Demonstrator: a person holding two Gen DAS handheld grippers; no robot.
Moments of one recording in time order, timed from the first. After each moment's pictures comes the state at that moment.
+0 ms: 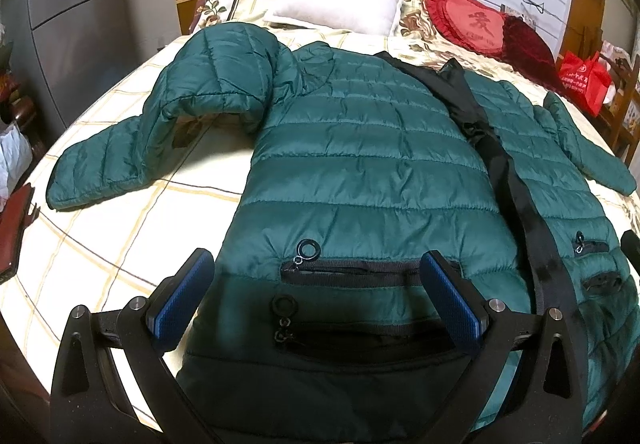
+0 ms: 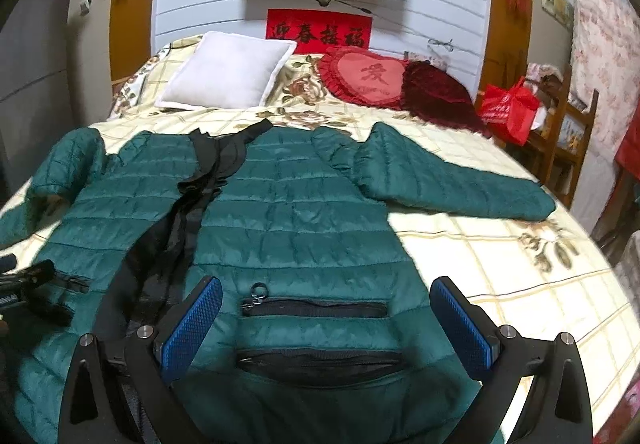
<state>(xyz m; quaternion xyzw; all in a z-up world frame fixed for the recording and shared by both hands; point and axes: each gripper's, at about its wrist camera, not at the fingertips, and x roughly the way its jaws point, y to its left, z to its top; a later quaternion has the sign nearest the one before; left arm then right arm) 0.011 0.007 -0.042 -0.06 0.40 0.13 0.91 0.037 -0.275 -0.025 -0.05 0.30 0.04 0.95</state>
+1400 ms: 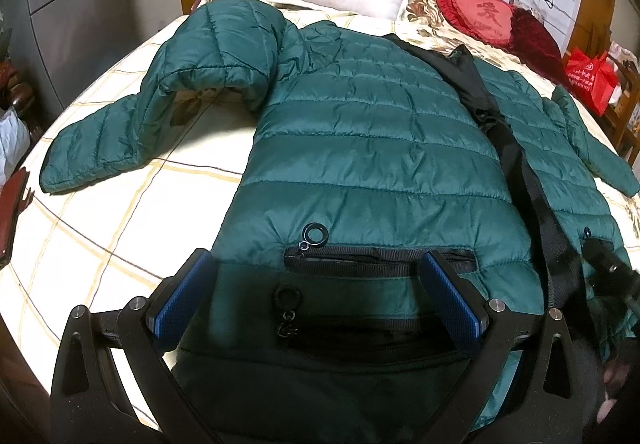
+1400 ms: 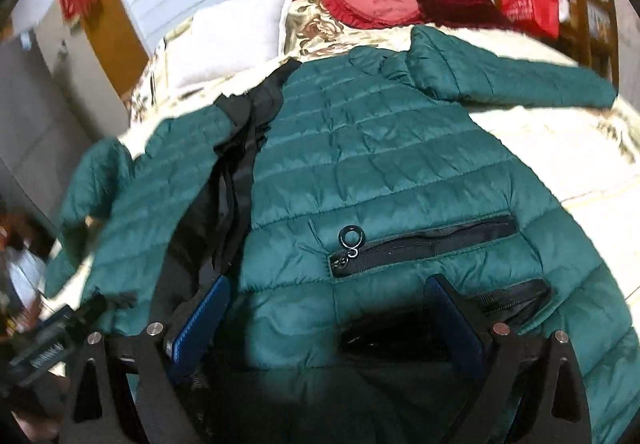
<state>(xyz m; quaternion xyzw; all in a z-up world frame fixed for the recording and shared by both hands) 0.017 0.015 -0.054 -0.08 0.43 0.13 0.89 0.062 -0.253 -0.067 0.11 0.41 0.10 0.90</state>
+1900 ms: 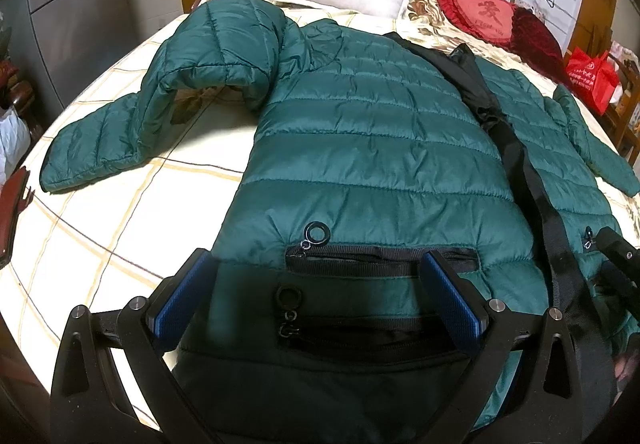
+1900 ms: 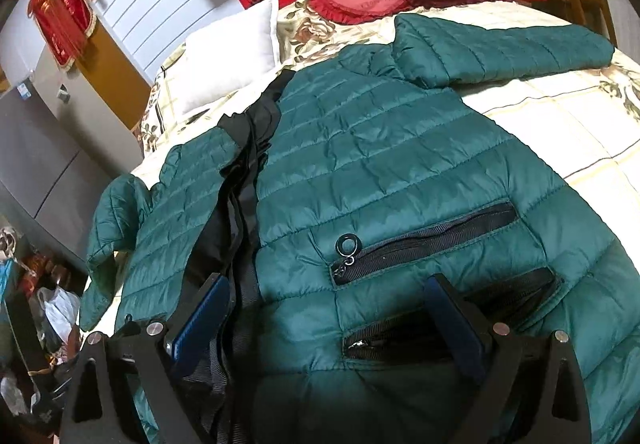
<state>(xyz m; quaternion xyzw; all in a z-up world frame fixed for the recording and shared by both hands) 0.018 0.015 -0.055 -0.08 0.43 0.13 0.89 0.068 -0.270 -0.065 0.18 0.41 0.12 0.89</state>
